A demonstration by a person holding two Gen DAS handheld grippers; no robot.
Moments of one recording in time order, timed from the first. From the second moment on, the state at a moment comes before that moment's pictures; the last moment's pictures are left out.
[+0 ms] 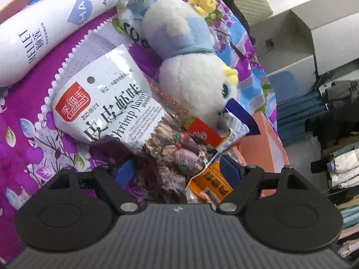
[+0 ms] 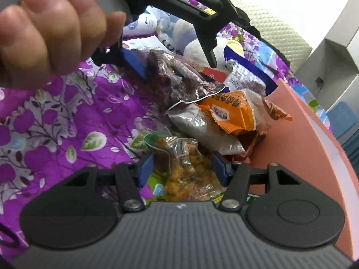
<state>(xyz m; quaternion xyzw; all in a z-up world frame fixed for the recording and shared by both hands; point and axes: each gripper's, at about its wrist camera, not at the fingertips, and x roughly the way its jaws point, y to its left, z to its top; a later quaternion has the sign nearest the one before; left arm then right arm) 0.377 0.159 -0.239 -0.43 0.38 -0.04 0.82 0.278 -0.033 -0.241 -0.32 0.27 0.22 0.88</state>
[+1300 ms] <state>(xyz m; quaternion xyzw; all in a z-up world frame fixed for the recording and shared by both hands) 0.218 0.143 -0.148 -0.31 0.39 0.02 0.87 0.207 -0.106 -0.171 -0.16 0.33 0.24 0.90</state>
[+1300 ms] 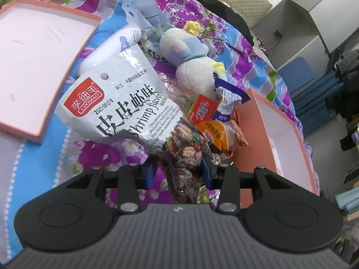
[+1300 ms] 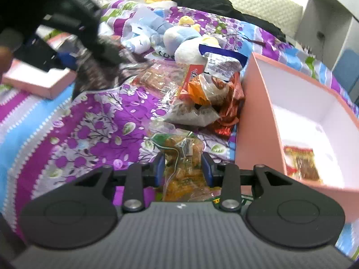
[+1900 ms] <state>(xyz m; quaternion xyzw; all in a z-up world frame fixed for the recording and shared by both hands) 0.125 0.088 -0.128 -0.20 0.40 0.01 0.90 0.160 -0.165 -0.143 0.00 0.35 0.24 0.91</state>
